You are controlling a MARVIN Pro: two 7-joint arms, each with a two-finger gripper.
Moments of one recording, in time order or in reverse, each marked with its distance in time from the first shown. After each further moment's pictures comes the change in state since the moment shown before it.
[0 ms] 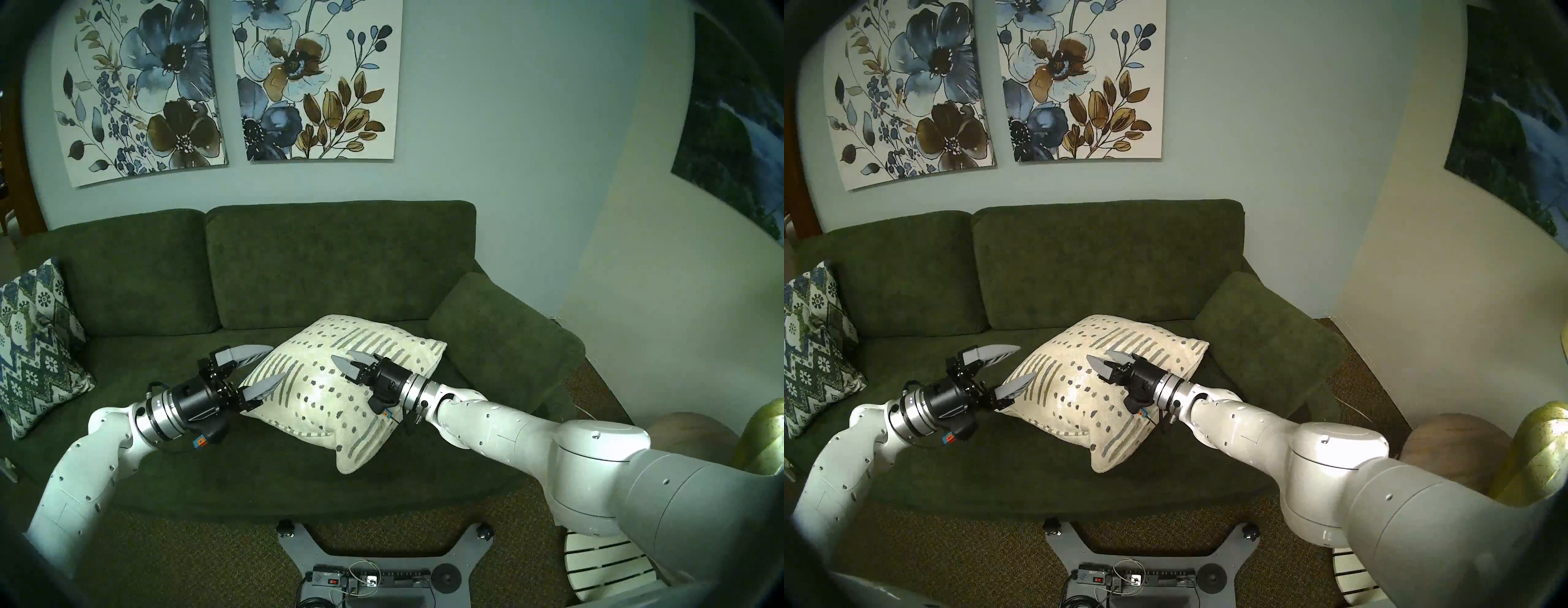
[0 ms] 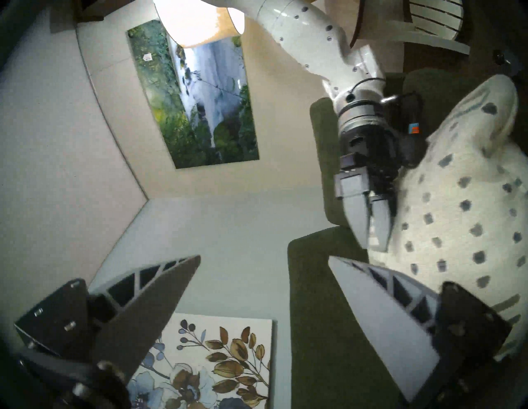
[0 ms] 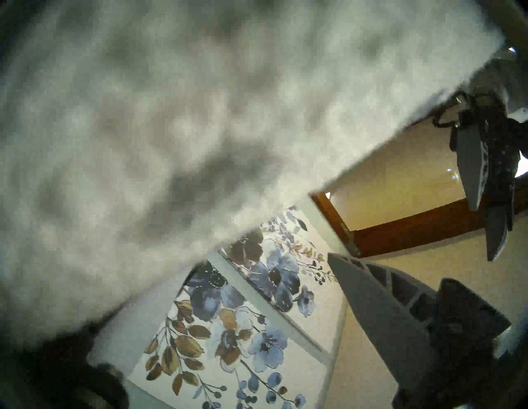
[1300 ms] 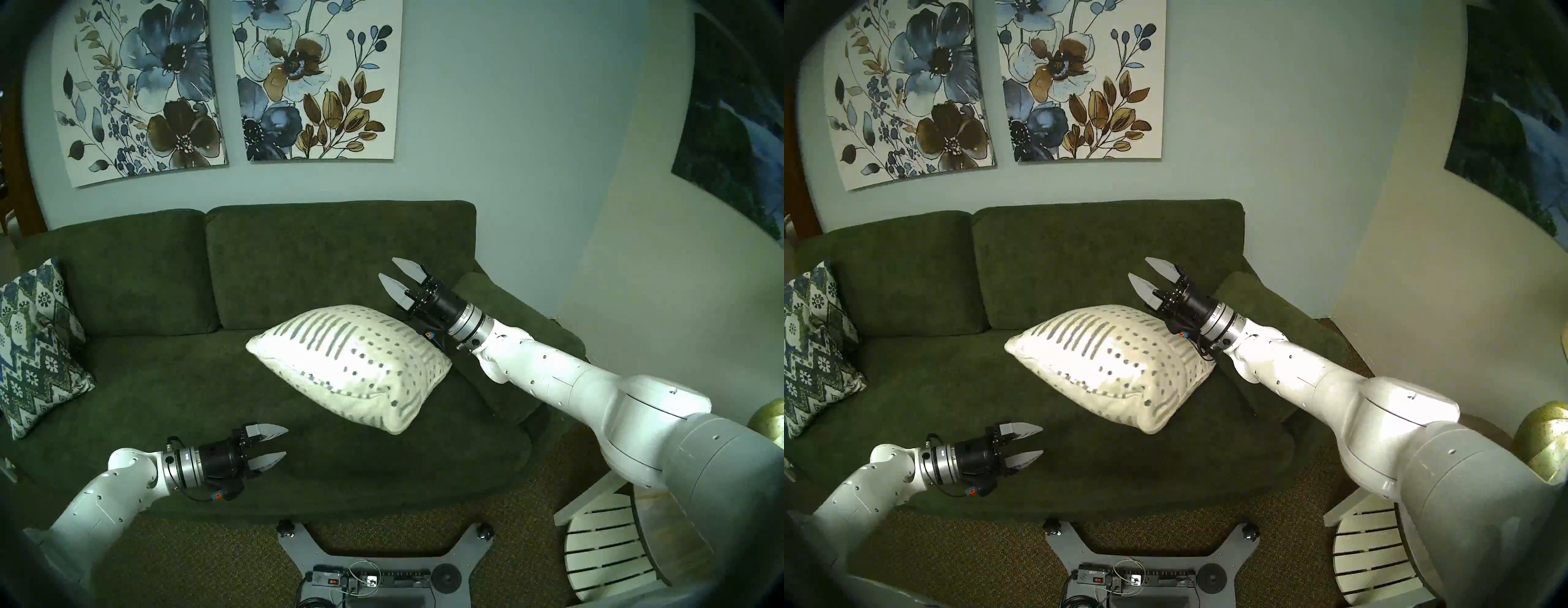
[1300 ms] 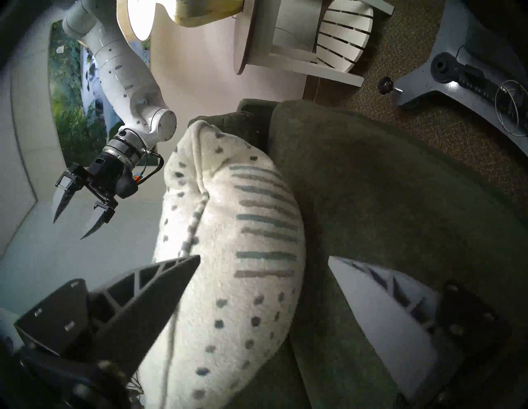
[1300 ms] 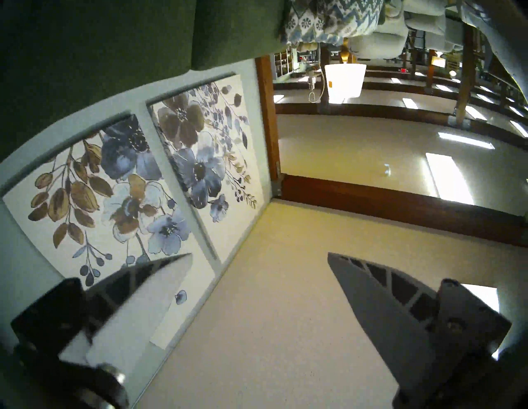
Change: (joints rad) left arm -0.122 -0.016 0.248 0.410 0.282 0.036 0.040; right arm 0.163 0.274 0.182 -0.292 -0.036 0.290 -0.255
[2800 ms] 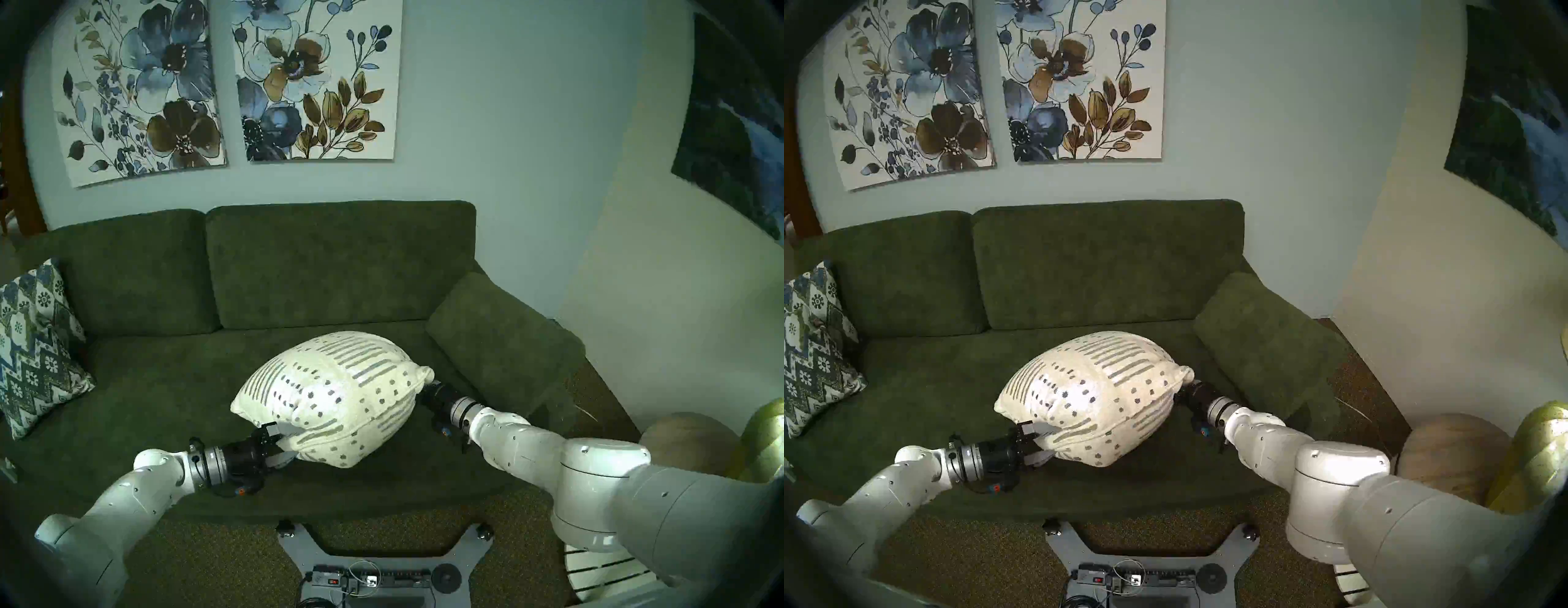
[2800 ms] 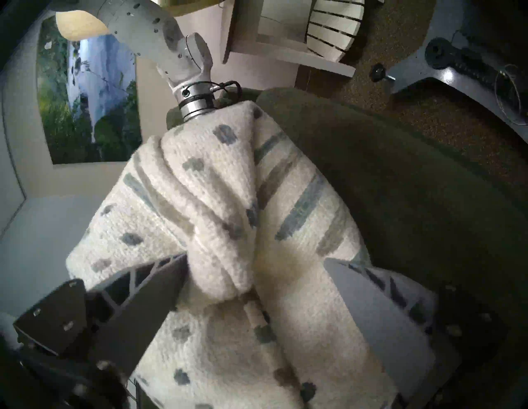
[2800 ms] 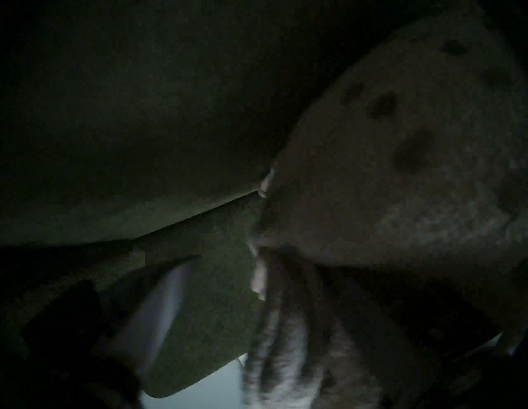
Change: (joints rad) left arm -0.224 -0.105 0.142 0.284 0.152 0.065 0.072; right arm -0.219 -0.238 -0.155 0.538 -0.047 -0.248 0.549
